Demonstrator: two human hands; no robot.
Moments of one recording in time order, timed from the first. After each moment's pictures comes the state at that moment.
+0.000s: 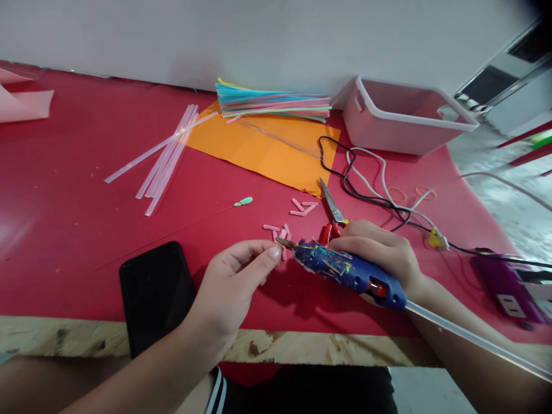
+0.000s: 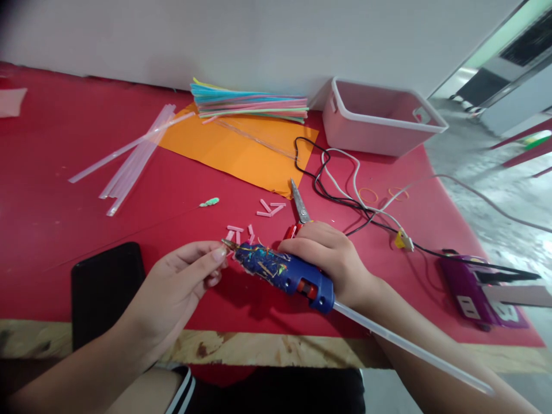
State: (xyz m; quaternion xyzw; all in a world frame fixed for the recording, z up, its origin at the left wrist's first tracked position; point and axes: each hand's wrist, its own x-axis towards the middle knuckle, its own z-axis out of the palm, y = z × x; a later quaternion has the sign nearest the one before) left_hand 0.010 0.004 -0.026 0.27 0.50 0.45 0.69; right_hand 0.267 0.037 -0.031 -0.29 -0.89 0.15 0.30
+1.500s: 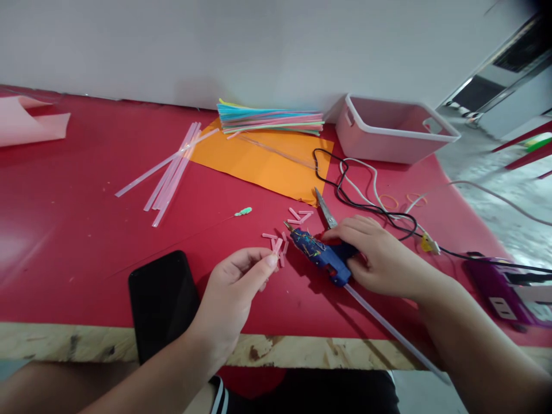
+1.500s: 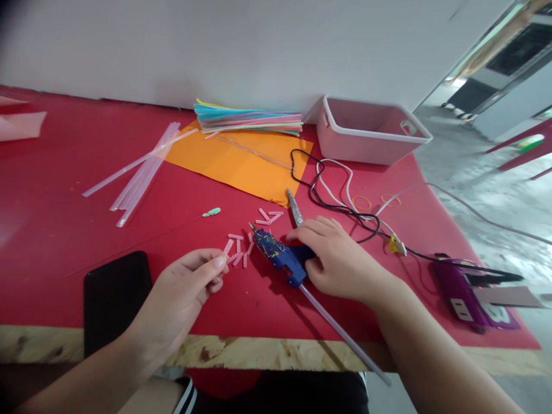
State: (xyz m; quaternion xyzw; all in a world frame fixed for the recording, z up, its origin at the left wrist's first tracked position) left_hand 0.008 -0.001 -0.024 0.27 0.52 0.44 0.68; right_hand 0.276 0.044 -0.017 -0.43 -0.88 0.14 0.13
